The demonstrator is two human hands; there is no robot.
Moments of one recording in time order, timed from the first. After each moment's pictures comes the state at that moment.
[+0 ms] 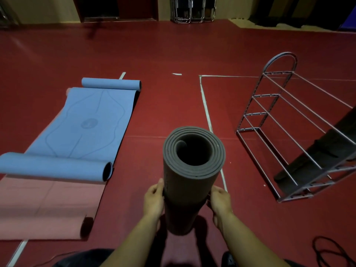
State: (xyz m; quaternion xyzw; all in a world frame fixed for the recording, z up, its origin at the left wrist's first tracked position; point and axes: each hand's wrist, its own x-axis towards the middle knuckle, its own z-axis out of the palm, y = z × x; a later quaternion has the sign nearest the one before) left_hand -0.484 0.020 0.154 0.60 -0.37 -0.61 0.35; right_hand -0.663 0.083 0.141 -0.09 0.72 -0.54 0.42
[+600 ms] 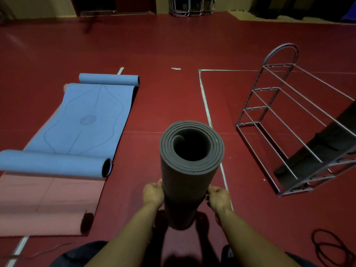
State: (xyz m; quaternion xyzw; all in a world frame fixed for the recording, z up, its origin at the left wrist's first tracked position) left_hand -0.481 -0.008 0.117 0.67 -0.47 -0.53 0.23; right_hand -0.678 0.085 0.095 -0.14 0.77 -0.47 0.39
